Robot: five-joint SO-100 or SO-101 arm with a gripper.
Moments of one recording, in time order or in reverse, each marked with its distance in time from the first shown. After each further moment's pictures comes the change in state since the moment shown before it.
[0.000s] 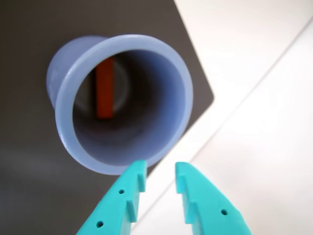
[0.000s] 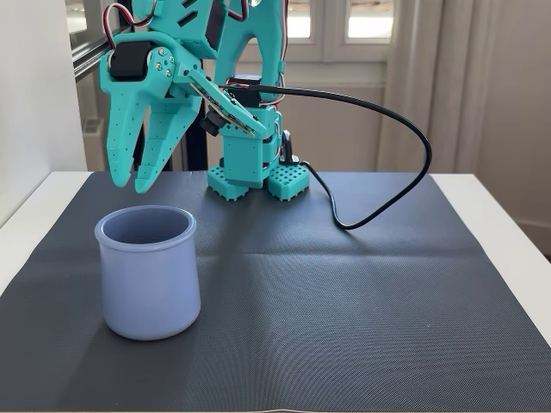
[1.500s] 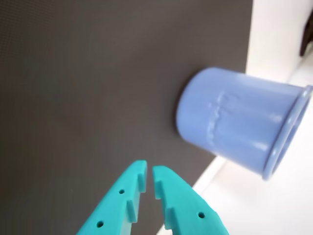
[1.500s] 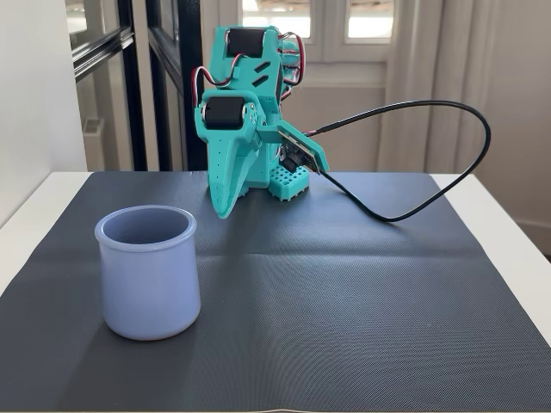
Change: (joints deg) arm -8.5 78.2 62.2 5.8 -7.9
